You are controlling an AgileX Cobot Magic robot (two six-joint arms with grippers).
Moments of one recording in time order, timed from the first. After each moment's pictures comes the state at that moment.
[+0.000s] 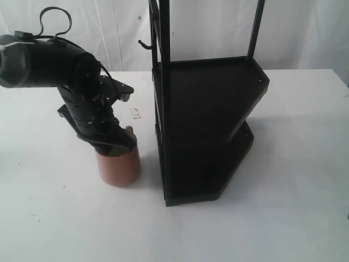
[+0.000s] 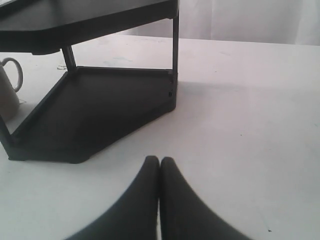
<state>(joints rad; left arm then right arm) -0.39 1.90 -1.36 0.12 0.83 -0.04 0.27 0.00 -0.01 0.04 0.34 0.04</state>
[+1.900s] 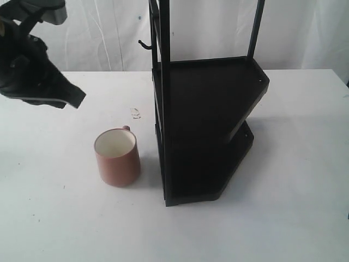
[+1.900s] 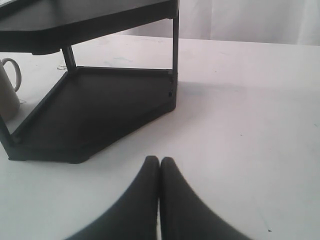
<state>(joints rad) -0.39 1.28 -1.18 0.06 0.93 0.00 0.27 0.00 -0.01 0.04 0.34 0.04</state>
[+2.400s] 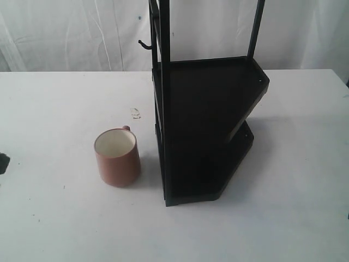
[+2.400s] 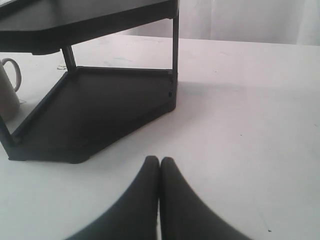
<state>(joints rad) -0.39 0.74 -0.68 0.02 0.80 -0.04 0.27 0.00 -0.01 0.04 0.34 0.04</state>
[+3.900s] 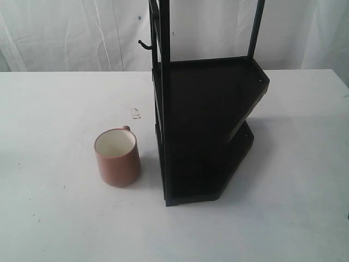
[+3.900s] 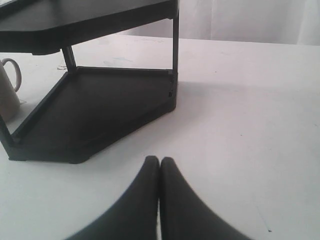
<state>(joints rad) -0.28 0.12 -0.10 -0.14 0.29 0.01 0.27 0.00 -0.01 0.04 0.34 0.04</state>
